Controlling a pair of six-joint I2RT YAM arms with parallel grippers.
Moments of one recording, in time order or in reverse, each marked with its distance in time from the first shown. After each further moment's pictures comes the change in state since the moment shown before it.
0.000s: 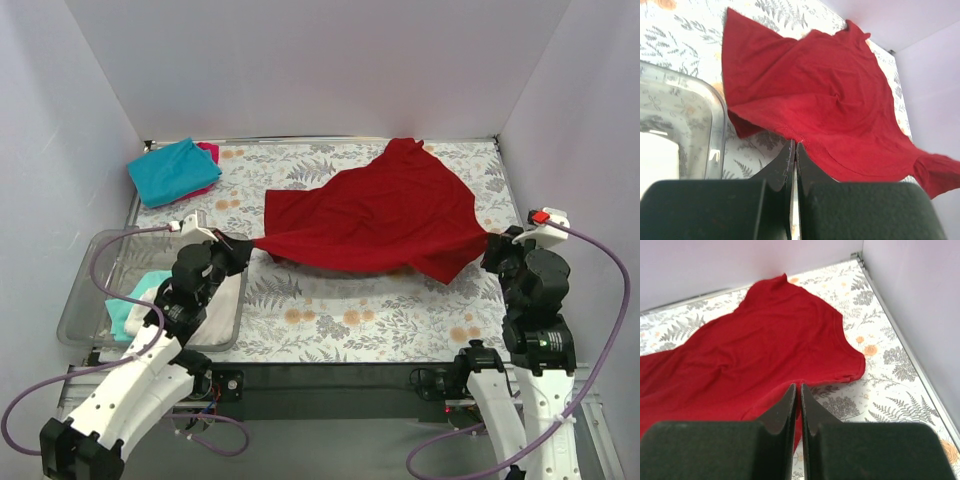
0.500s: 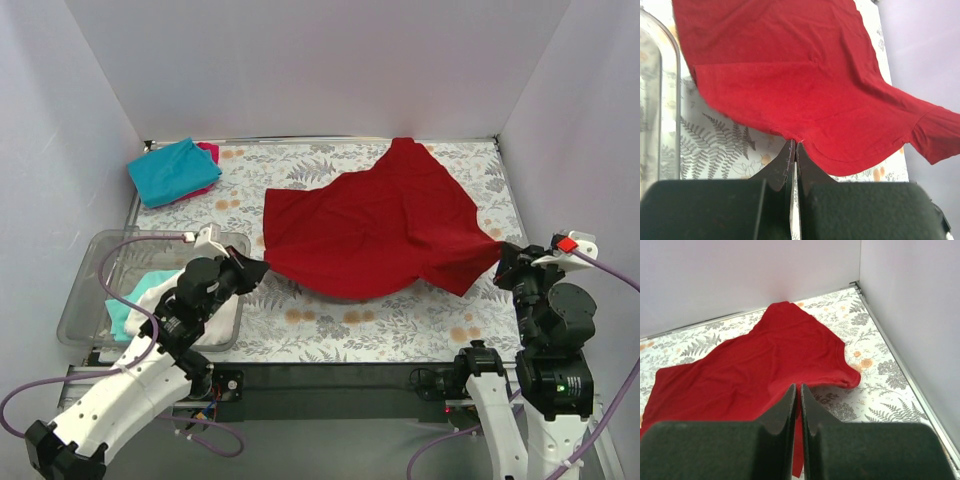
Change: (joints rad) left arm -0.172 -0.105 -0.002 -0.171 0.018 -0.083; right arm 0.000 -0.146 0.121 -0.129 -0.006 0.000
